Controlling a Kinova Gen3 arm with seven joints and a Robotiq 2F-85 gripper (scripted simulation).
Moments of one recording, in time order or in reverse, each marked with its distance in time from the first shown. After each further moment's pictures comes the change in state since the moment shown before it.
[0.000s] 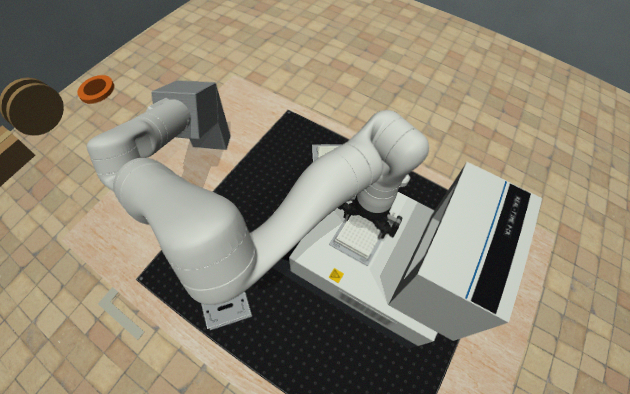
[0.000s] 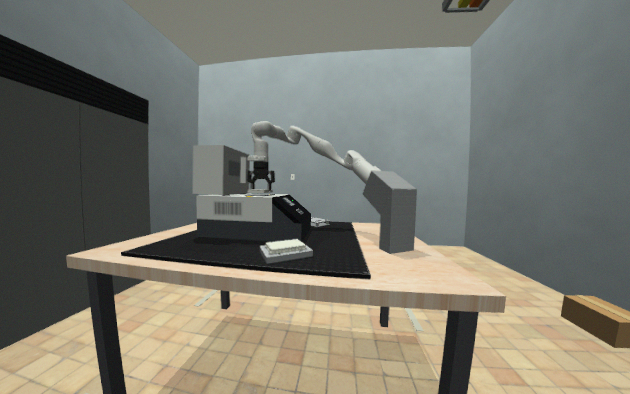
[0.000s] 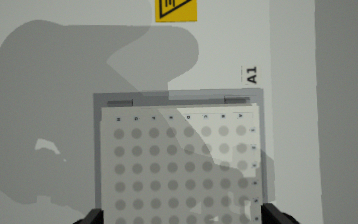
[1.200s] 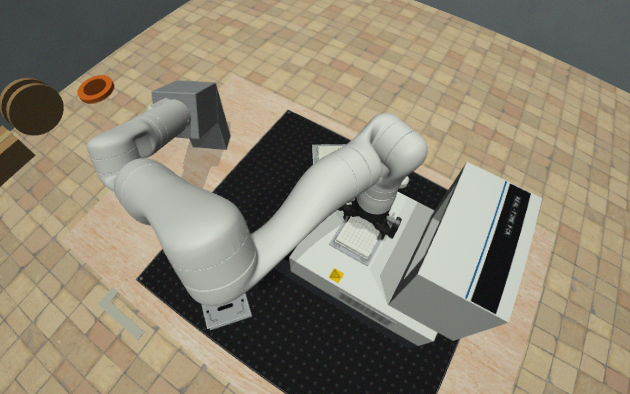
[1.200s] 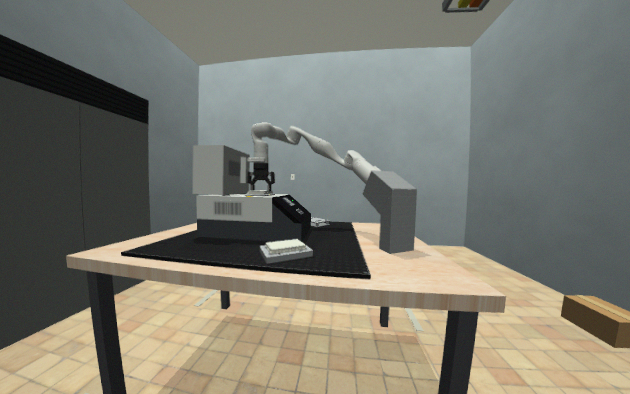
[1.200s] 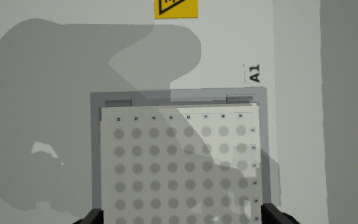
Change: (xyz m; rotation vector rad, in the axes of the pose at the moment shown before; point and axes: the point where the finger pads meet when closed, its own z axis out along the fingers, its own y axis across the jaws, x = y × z) arm 0.000 0.000 0.006 0.000 0.000 0.000
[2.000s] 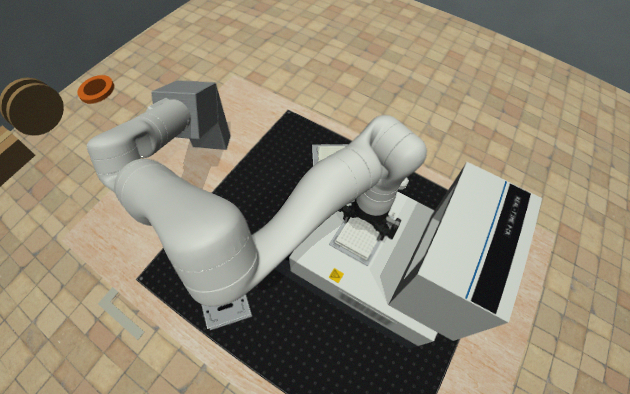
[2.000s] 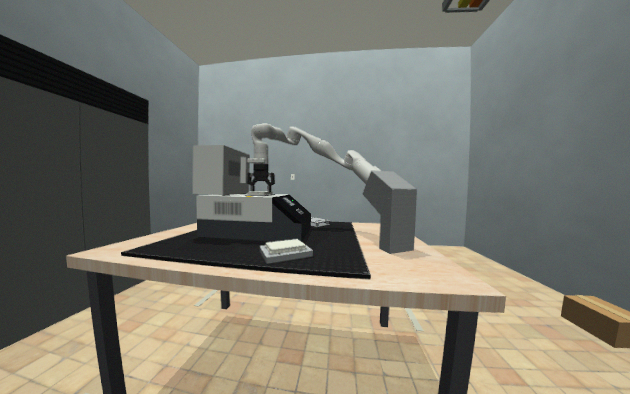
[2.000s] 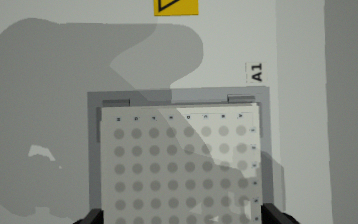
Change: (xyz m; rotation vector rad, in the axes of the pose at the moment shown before) arm 0.000 0.000 0.005 -0.001 0.001 0.000
